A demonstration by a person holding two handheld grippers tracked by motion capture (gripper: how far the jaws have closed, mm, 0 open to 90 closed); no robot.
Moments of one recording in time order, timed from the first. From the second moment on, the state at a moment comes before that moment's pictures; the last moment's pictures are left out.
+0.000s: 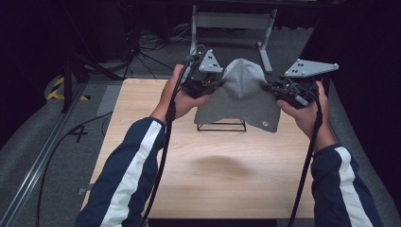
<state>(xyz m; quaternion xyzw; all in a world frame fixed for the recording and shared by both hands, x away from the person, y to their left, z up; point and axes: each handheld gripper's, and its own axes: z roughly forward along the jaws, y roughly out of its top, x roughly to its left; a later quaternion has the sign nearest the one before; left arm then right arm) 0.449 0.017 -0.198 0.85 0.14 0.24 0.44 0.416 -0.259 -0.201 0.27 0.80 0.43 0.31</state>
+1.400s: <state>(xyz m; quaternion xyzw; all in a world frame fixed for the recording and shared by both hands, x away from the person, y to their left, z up) 0.520 0.020 -0.183 0.83 0.21 0.27 0.44 0.494 -0.238 -0.177 0.28 0.79 0.44 0.33</state>
